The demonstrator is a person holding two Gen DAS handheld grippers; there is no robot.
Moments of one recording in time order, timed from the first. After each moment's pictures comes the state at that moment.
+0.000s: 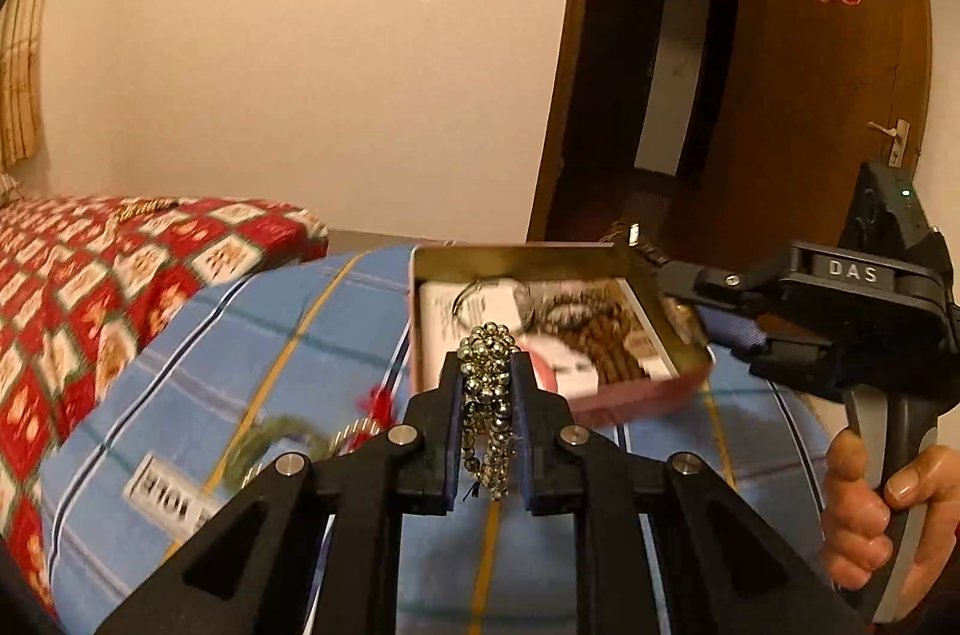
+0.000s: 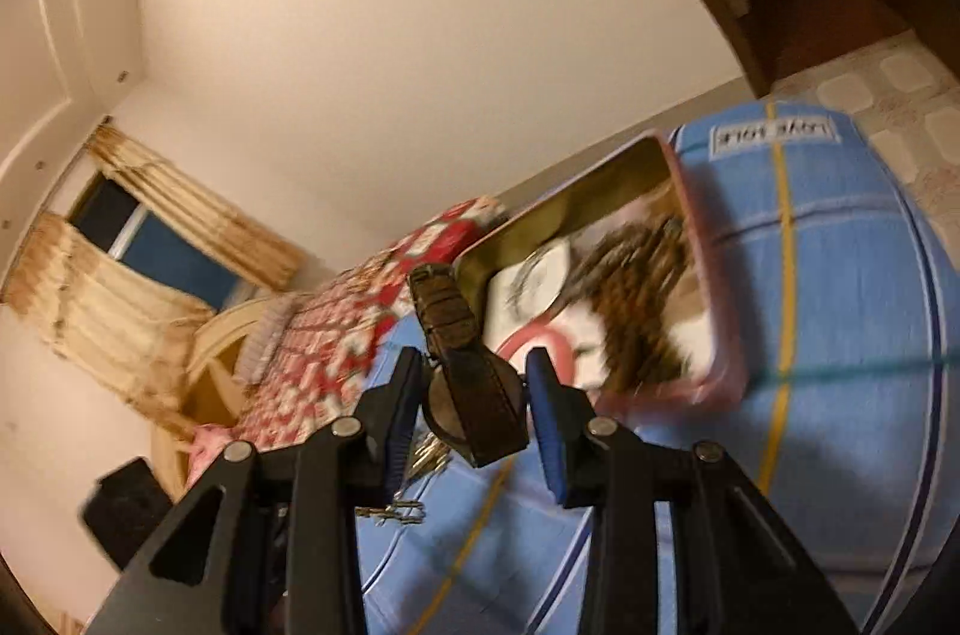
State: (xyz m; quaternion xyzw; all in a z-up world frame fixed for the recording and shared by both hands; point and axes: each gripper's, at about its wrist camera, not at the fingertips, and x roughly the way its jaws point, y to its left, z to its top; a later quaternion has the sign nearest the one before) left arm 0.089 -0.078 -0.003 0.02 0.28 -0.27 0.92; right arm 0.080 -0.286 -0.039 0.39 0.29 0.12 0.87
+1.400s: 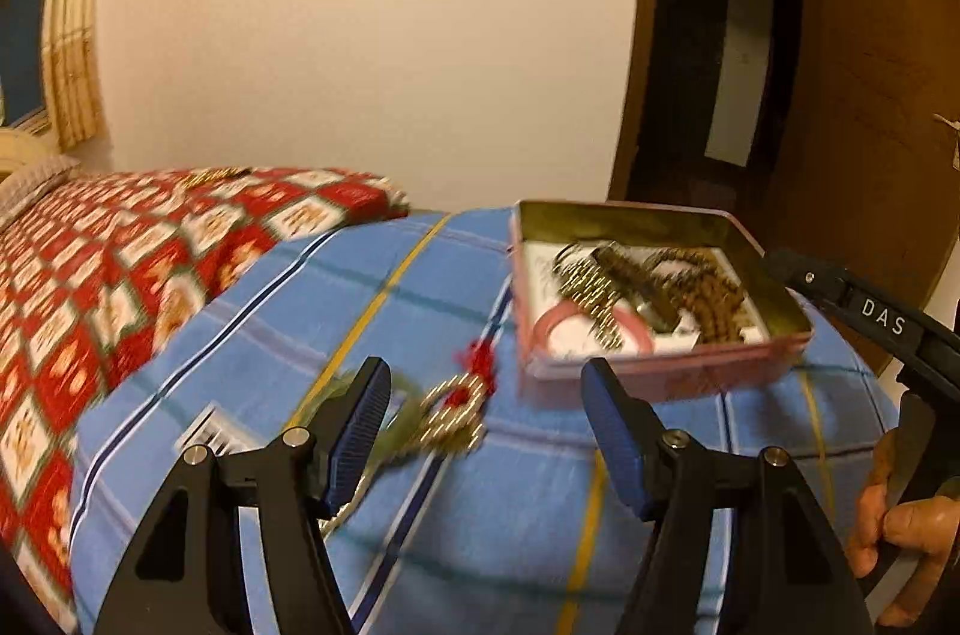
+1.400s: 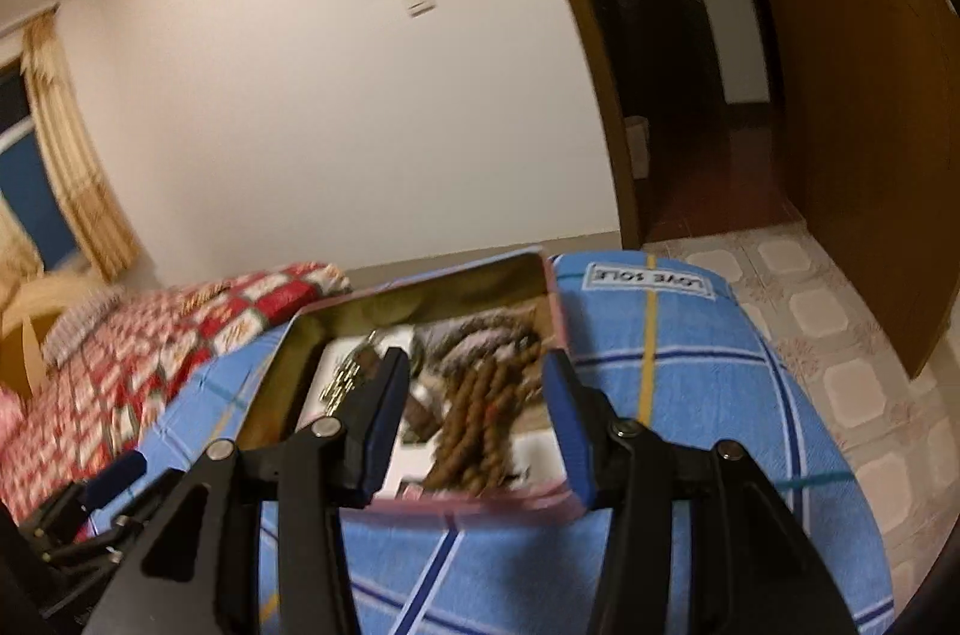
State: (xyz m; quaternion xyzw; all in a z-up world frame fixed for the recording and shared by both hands) left arm 0.088 -0.044 -0.034 0.03 0.30 -0.17 0.94; right arm 0.073 -0.252 -0.031 0.17 0.24 -0.08 0.95
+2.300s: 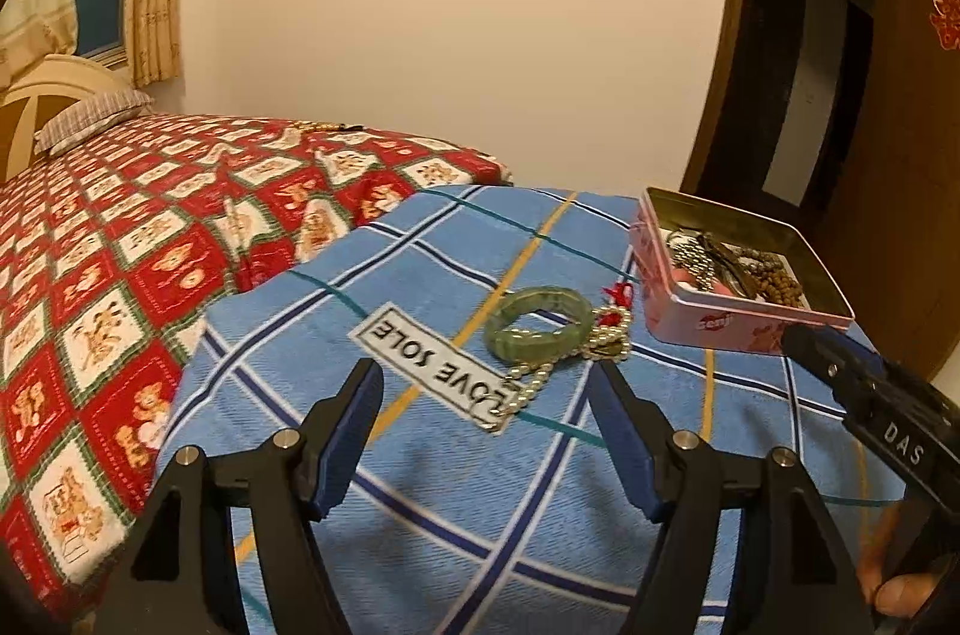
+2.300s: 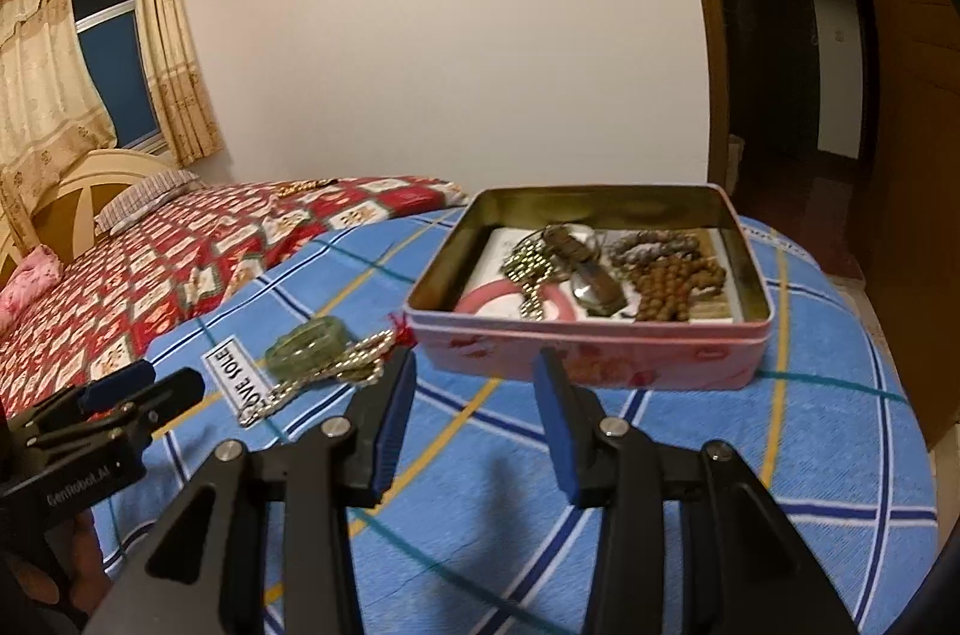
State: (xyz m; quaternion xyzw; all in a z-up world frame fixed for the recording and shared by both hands) left arm 0.051 0.049 -0.043 -0.02 0.30 -0.10 0.95; right arm 0.045 -0.148 -0.046 0.08 0.27 0.03 0.96
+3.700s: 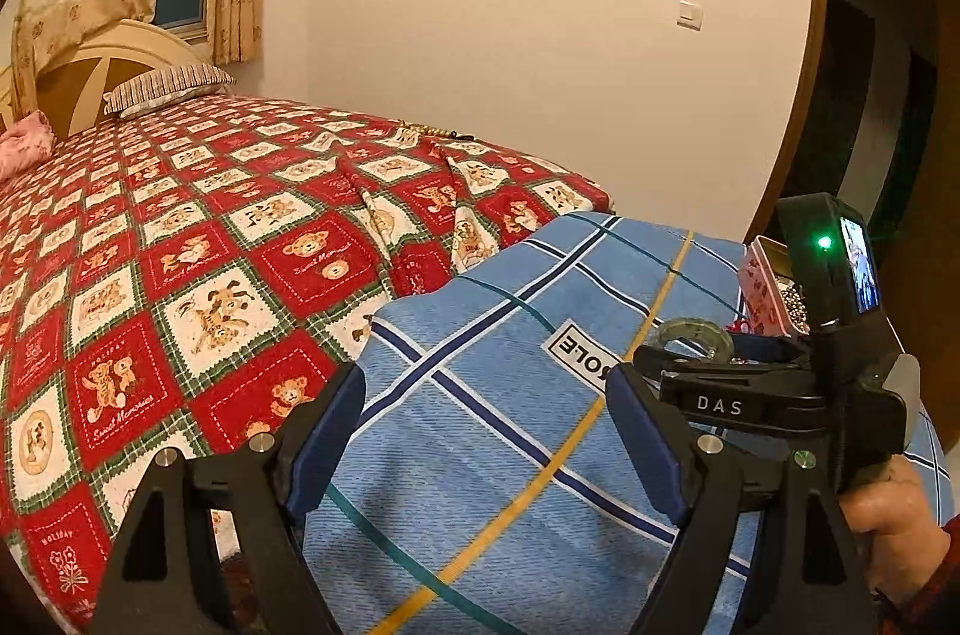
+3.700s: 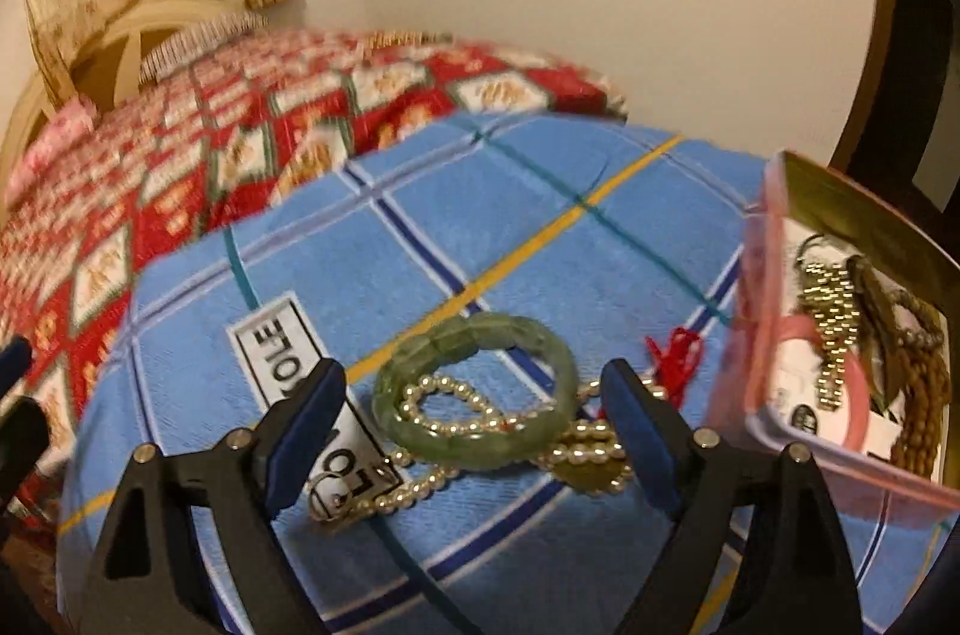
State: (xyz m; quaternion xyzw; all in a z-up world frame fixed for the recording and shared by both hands) left arm 0.049 0.135 -0.042 -0.06 0.29 -0.02 0.95; right arm 0.166 -0.030 -0.085 -0.02 0.42 0.13 0.90
